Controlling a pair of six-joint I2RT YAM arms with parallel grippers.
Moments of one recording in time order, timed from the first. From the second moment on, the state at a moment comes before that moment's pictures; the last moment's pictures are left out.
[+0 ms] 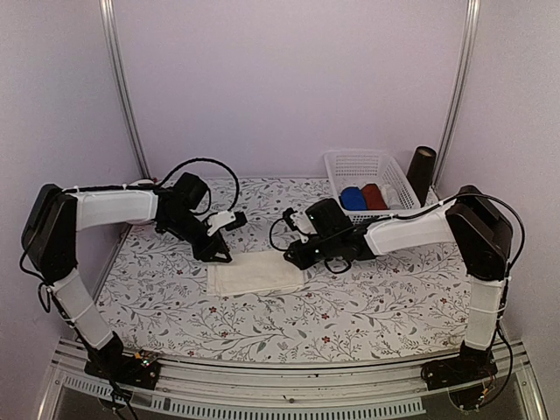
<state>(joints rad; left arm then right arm) -0.47 1.71 1.15 -0.62 0.44 0.62 0.86 1.99 1.22 0.02 -0.11 0.24</state>
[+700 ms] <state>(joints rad) -0.45 1.86 1.12 -0.46 0.28 0.57 0.83 2.17 1.38 0.03 -0.02 0.27</state>
